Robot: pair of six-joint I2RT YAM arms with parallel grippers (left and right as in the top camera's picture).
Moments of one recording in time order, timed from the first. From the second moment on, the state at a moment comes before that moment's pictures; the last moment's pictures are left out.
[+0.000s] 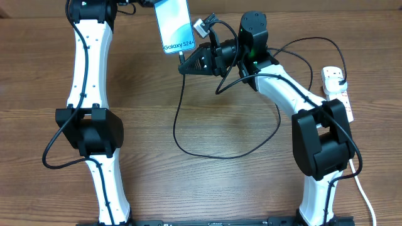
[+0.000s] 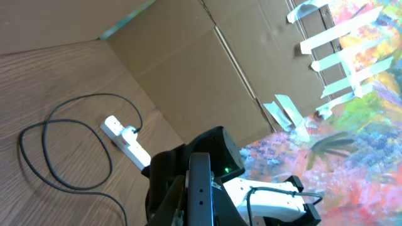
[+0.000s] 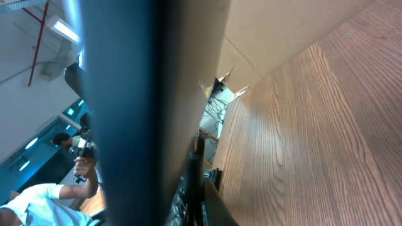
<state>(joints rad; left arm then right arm) -0.01 2.33 2.48 -0.34 1.52 -0.80 0.36 2.10 1.55 0.62 -1.56 0.84</state>
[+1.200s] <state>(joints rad) -0.01 2.33 2.48 -0.34 1.43 -0.73 0.36 2.10 1.55 0.59 -1.56 0.83</state>
